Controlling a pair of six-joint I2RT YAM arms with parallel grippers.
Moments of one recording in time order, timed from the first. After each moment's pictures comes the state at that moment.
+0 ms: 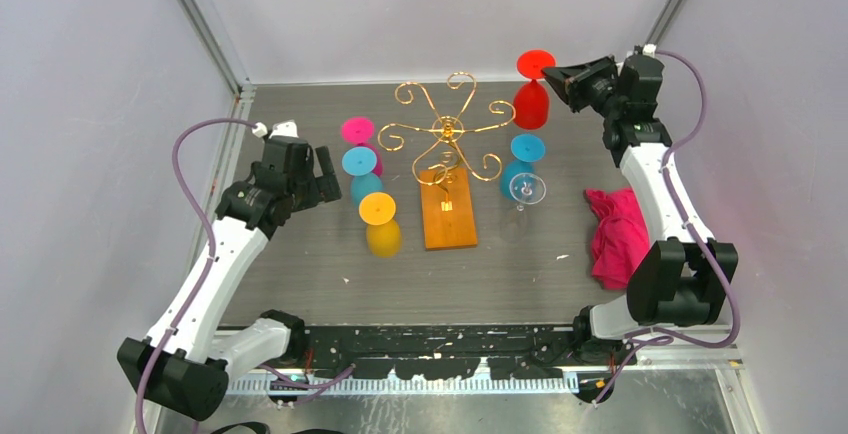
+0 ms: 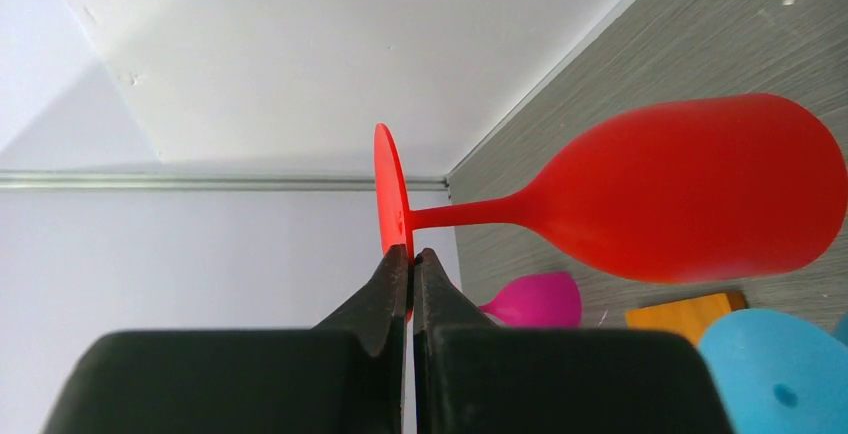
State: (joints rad) left arm -0.32 1.04 1.10 -0.85 -0.28 -0.47; right arm -0.06 1.45 1.28 -0.03 -0.43 1.23
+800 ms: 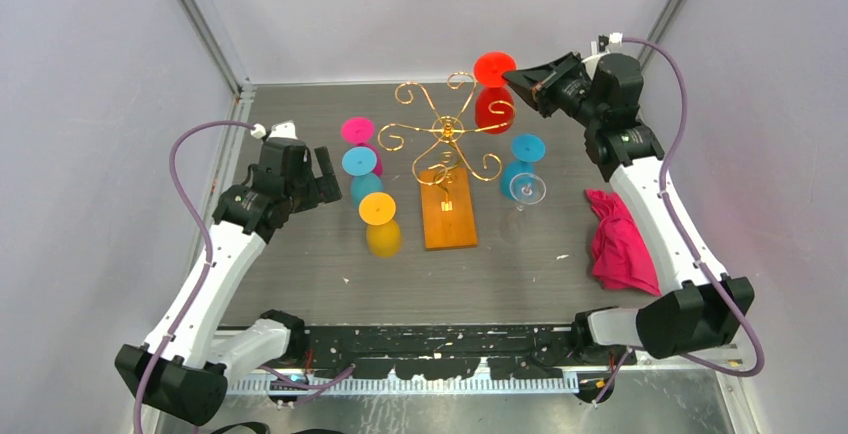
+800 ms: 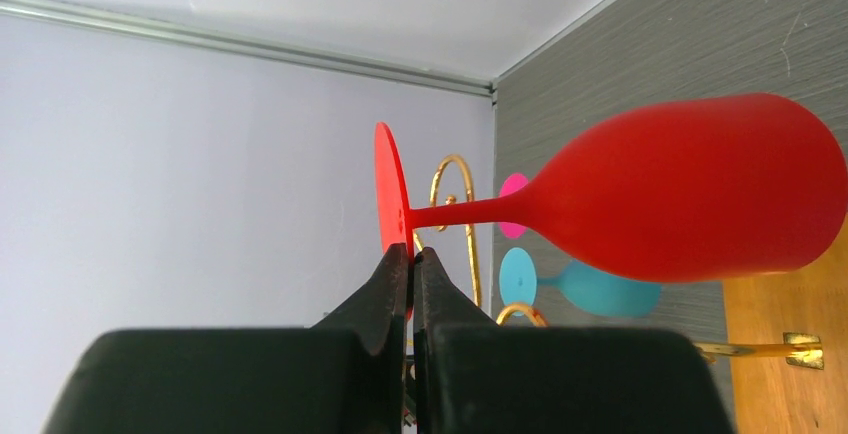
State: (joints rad) left arm -0.32 1.02 1.09 -0.84 -0.26 -0.48; right arm 0.17 1.33 1.36 -0.16 -0.39 1.20
